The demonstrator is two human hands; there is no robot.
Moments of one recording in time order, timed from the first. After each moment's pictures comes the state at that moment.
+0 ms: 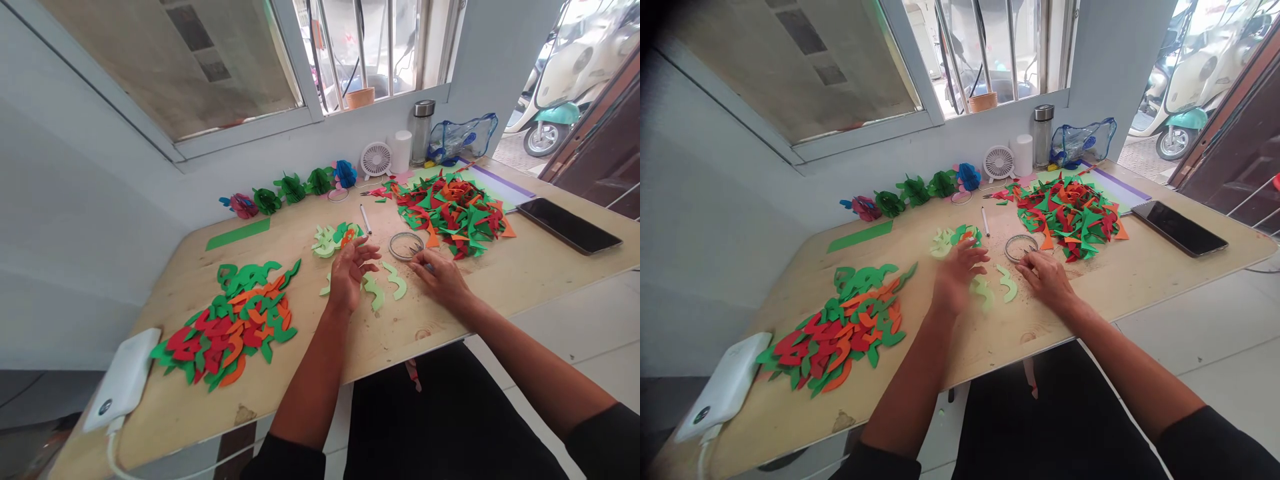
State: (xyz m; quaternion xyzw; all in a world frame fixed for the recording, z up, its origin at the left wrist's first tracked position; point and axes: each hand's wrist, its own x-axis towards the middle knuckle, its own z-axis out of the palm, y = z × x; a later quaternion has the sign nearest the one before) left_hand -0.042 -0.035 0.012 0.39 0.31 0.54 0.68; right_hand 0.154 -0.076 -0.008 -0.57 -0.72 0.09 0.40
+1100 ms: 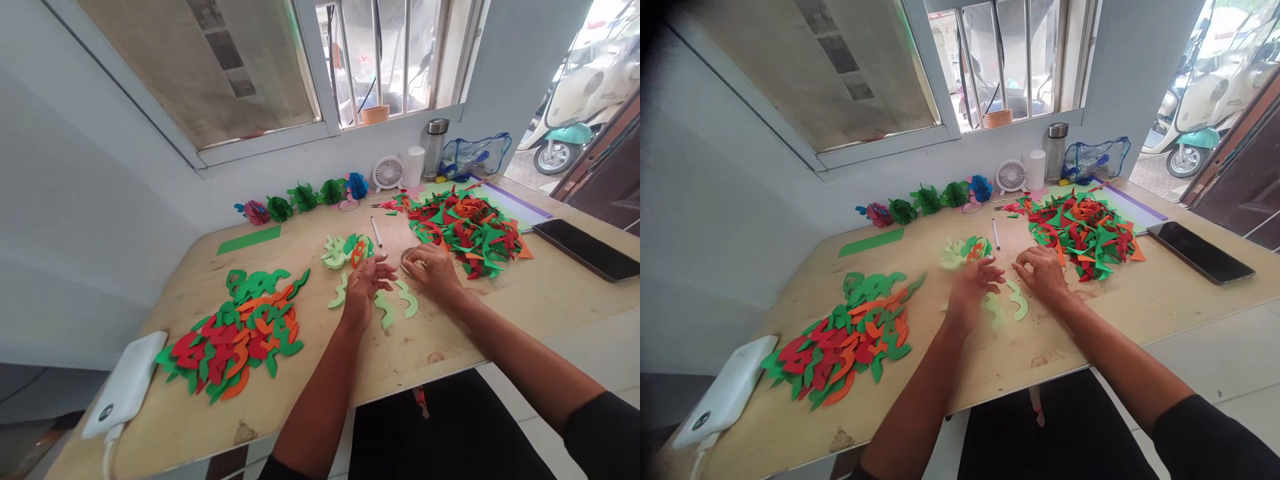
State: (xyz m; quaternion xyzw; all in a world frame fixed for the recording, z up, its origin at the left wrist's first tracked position) left_hand -0.037 -0.035 0.010 0.40 0.31 0.52 0.69; right_hand 0.142 -0.022 -0.007 -0.52 -0.75 0.05 0.40
